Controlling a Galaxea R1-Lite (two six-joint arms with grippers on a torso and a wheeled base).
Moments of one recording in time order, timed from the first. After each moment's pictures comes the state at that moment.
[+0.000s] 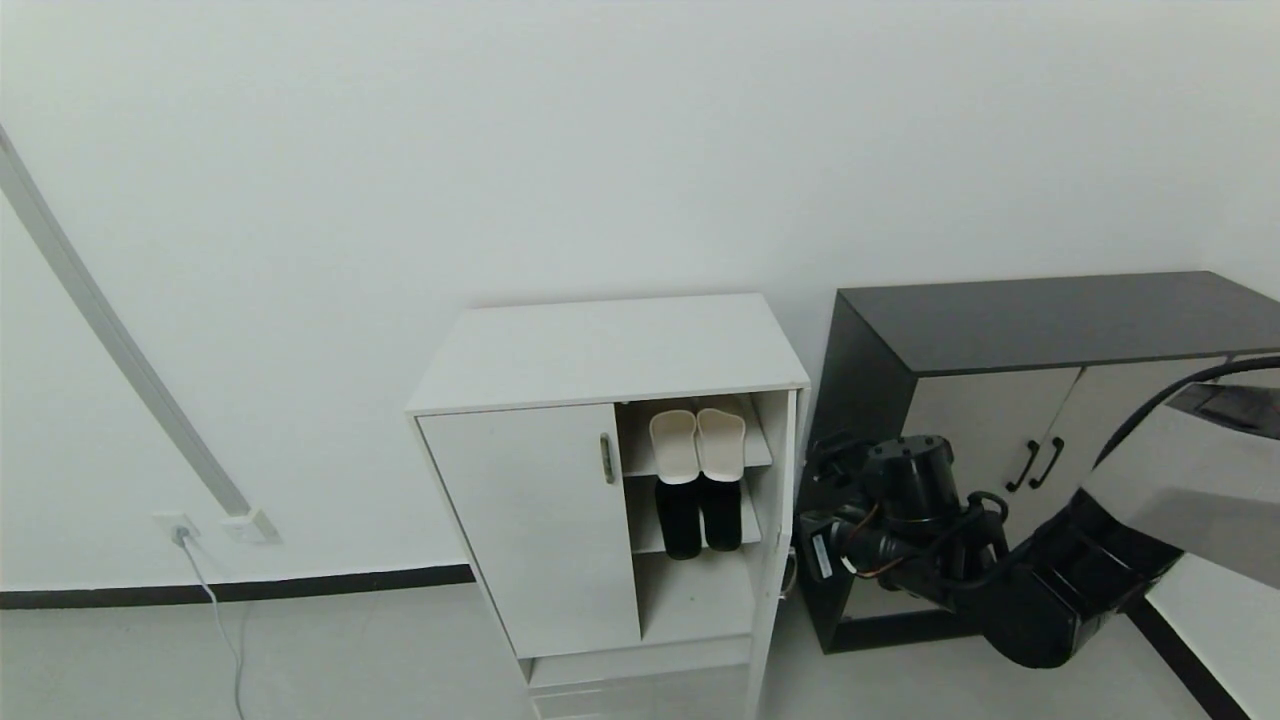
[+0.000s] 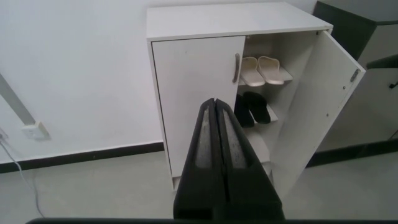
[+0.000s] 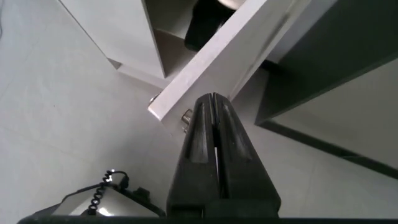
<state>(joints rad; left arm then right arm) 0.00 0.00 0.00 0.00 -0.04 0.00 0.54 2.13 -0.83 -0.81 -0.11 -0.03</state>
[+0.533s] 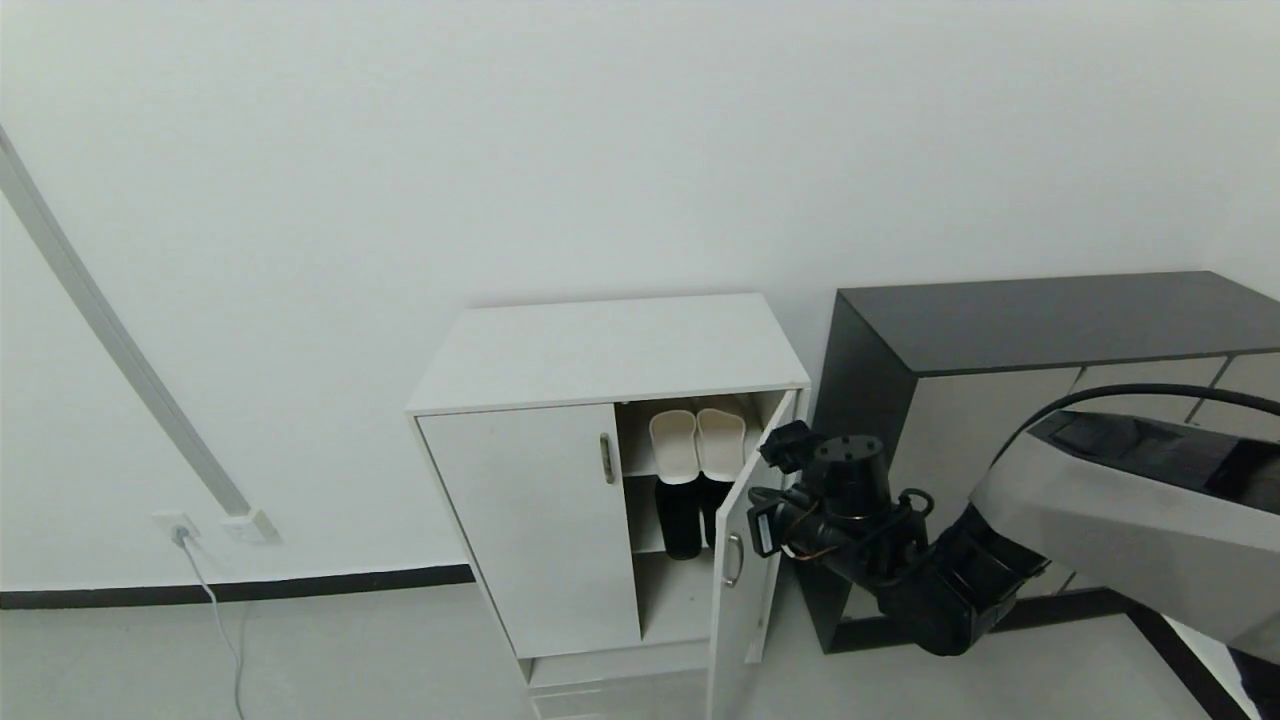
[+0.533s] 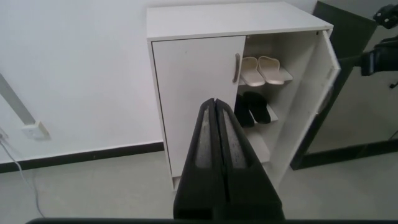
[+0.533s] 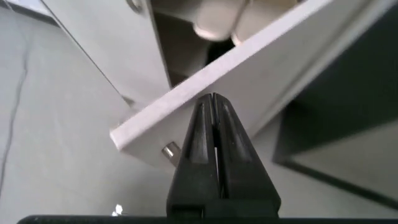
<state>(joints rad) 0.00 0.00 0.00 0.00 -0.04 0.00 0.59 2.32 -1.02 -0.97 -0.10 0.02</state>
